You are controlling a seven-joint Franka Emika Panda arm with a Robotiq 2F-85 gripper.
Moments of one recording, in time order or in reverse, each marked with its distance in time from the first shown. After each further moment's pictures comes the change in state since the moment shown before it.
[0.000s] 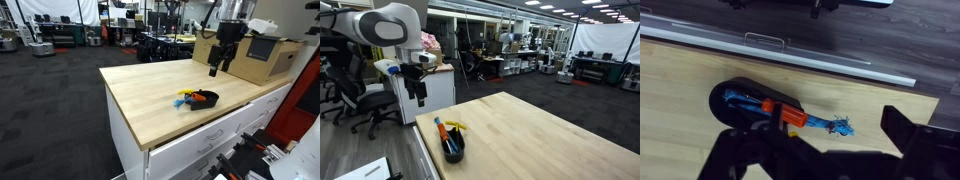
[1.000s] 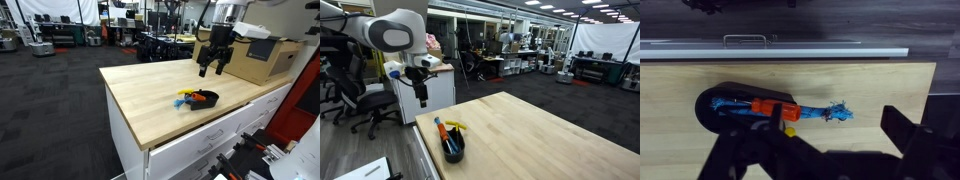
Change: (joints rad) arm -0.002 0.069 0.001 0.005 0.055 0.096 0.168
